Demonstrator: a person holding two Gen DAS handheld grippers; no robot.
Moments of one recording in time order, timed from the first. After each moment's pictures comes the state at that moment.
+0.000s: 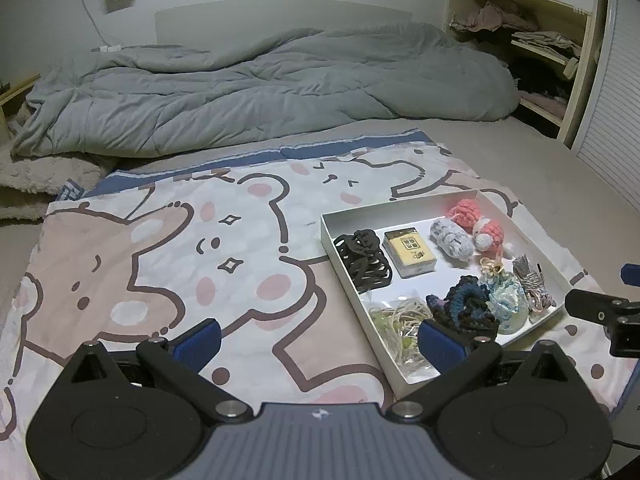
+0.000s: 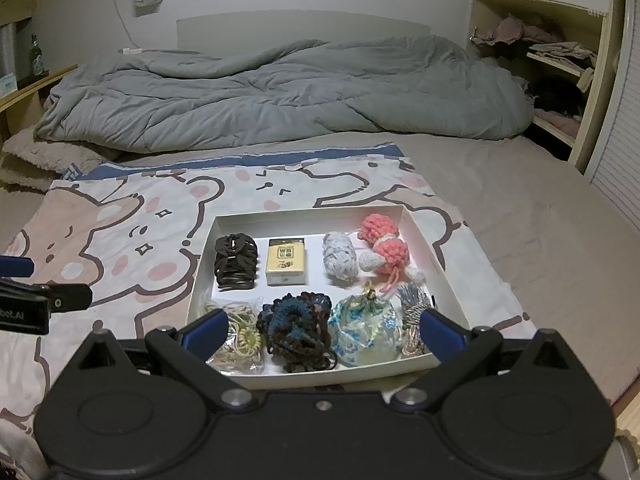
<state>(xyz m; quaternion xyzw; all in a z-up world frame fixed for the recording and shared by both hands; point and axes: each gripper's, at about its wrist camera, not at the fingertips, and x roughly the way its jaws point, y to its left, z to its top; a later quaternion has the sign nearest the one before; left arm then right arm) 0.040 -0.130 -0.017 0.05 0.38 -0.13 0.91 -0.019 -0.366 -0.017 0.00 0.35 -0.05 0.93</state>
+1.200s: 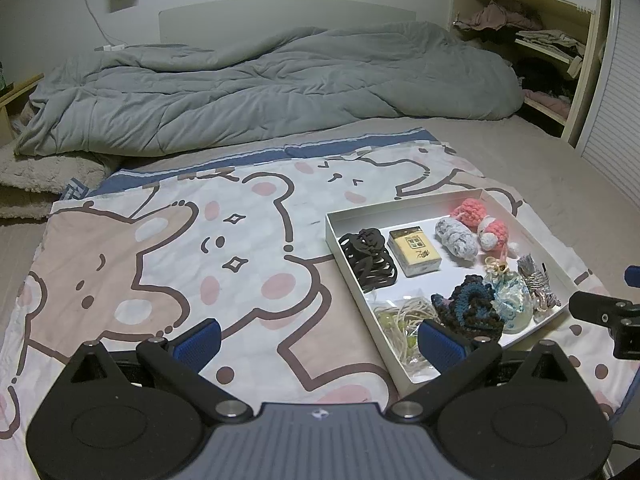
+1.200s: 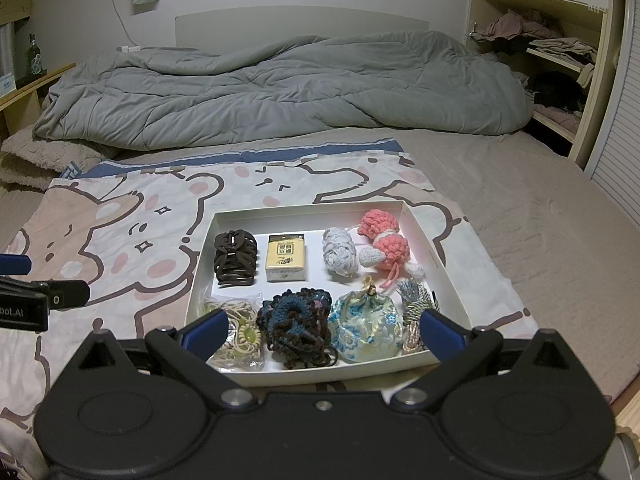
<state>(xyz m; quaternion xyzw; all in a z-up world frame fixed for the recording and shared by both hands) 0.041 -0.129 -0.018 0.05 0.39 -0.12 0.91 -0.017 -0.367 -0.018 0.01 0.36 -0.05 0.93</state>
